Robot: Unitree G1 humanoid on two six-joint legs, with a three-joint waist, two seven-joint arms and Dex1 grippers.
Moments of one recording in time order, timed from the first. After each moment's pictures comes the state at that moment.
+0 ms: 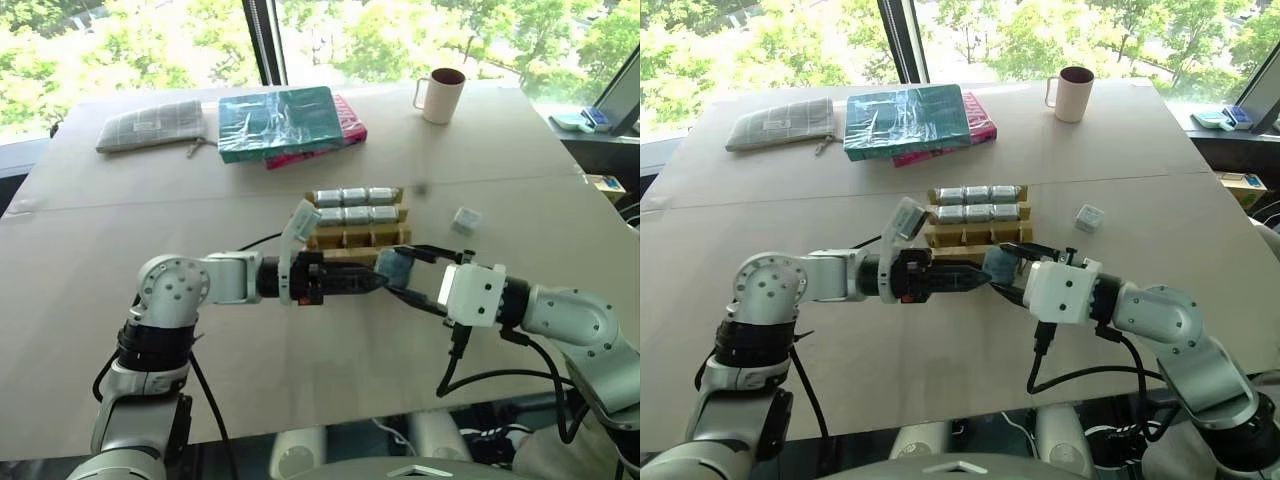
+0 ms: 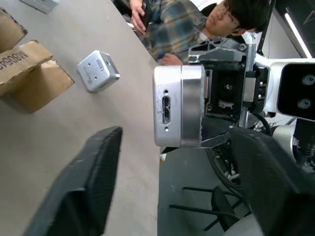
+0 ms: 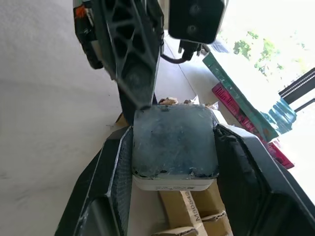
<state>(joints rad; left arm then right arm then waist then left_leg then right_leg) -0.51 0.53 0.02 -0.16 -1.29 1.33 -0.61 -0.16 -0.68 0.19 -0.69 0.12 0.21 0.75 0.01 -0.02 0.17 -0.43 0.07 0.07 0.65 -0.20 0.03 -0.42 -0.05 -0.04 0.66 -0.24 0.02</state>
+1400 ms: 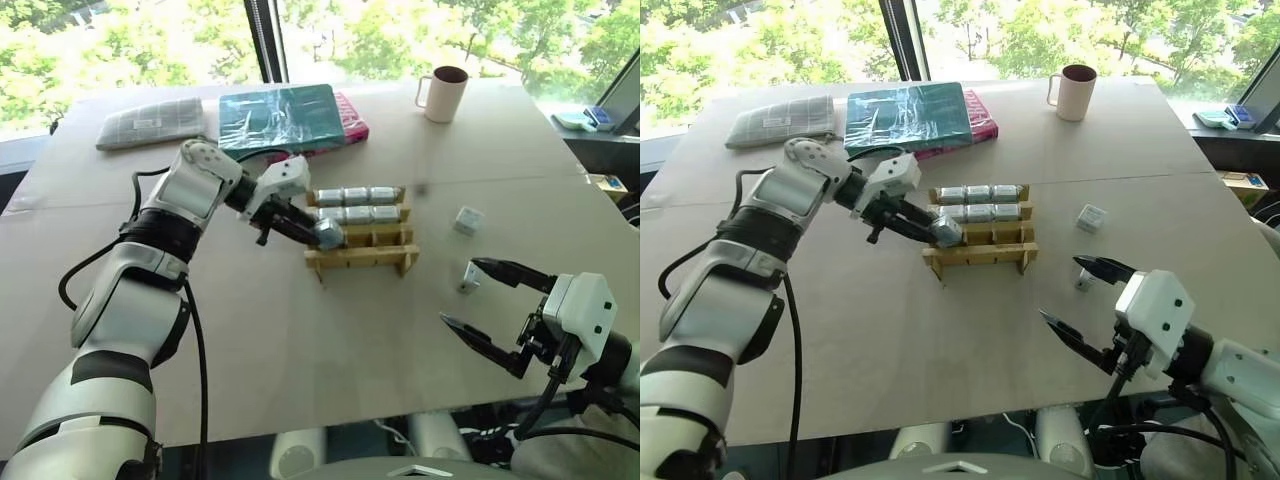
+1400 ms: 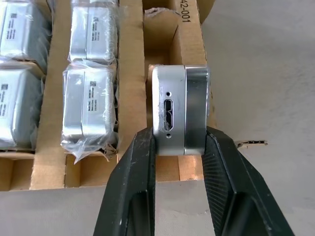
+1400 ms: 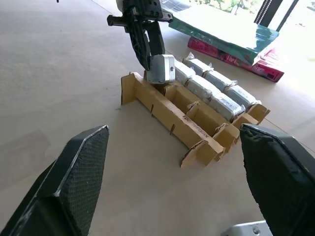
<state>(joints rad) -1.11 0.67 -0.47 0.73 -0.08 0.19 -1.60 0.35 -0.68 -0.33 -1.00 0.58 0.46 0.69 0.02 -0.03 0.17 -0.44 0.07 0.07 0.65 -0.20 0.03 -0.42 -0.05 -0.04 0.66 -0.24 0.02</state>
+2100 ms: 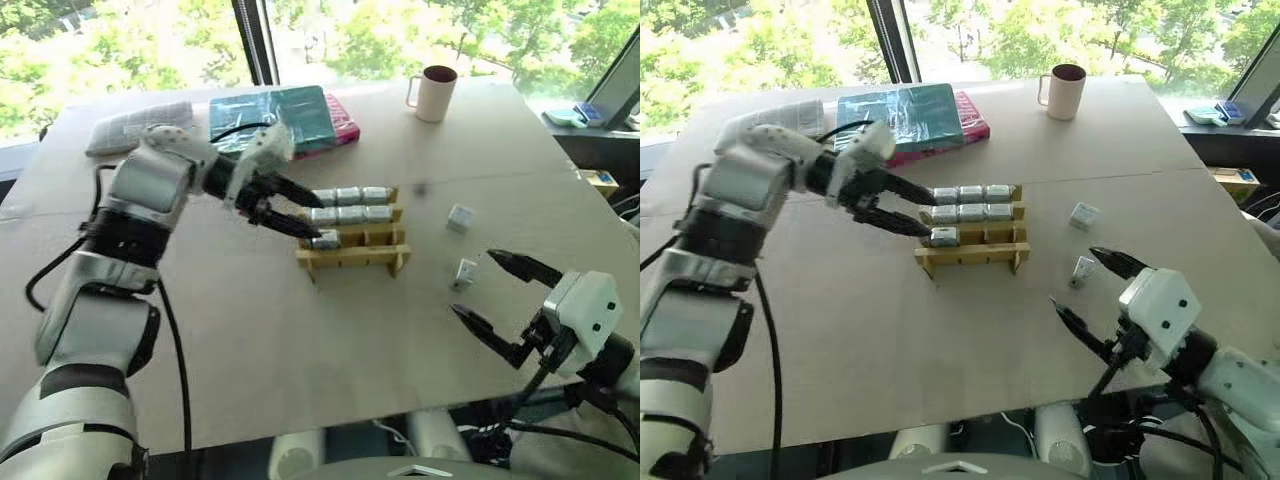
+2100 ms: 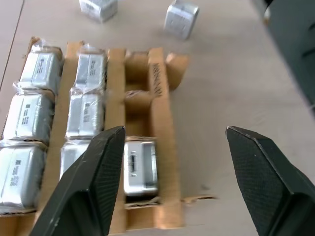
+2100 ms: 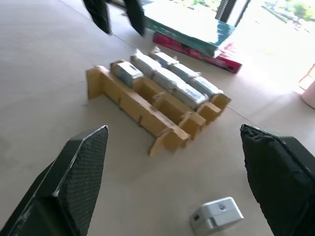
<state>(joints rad) -0.98 0.83 -0.28 0.35 -0.39 0.55 -1.60 0.35 -0.64 -0.28 -1.00 0.51 0.49 0.52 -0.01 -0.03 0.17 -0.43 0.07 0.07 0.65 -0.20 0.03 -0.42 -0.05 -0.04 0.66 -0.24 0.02</state>
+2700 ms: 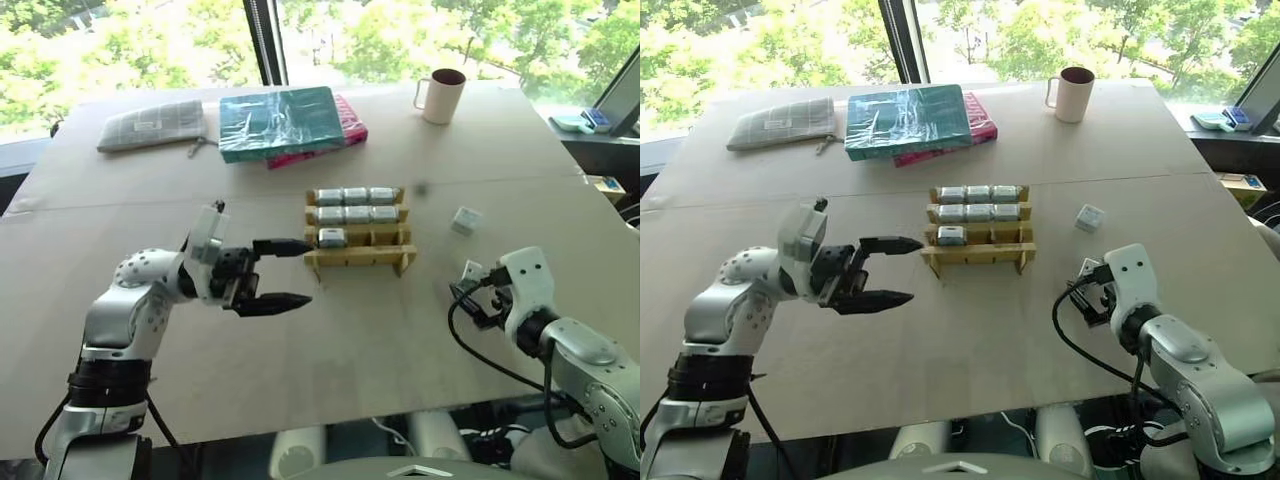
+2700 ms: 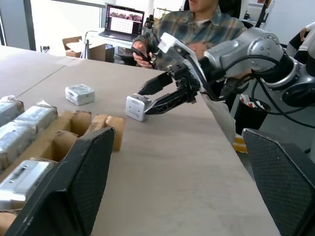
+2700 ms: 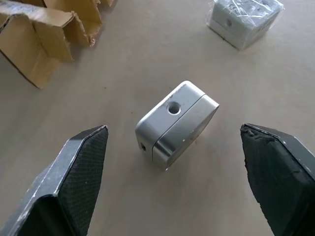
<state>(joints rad) -0.23 0.69 0.13 -0.11 -0.67 0.36 -1.49 0.02 -0.44 -0.12 -0.76 0.46 1.10 0.12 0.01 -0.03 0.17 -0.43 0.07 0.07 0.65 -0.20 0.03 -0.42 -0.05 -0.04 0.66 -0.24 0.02</state>
